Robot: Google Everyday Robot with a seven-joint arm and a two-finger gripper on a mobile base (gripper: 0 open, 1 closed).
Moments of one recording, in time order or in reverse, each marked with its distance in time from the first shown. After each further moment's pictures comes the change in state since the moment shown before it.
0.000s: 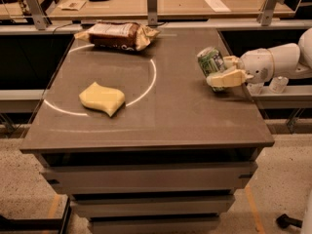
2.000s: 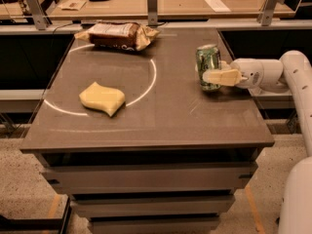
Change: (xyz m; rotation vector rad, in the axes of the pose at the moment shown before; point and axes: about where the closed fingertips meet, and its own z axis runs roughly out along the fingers) arm -0.017 0.008 0.014 -0.244 -0.359 0.165
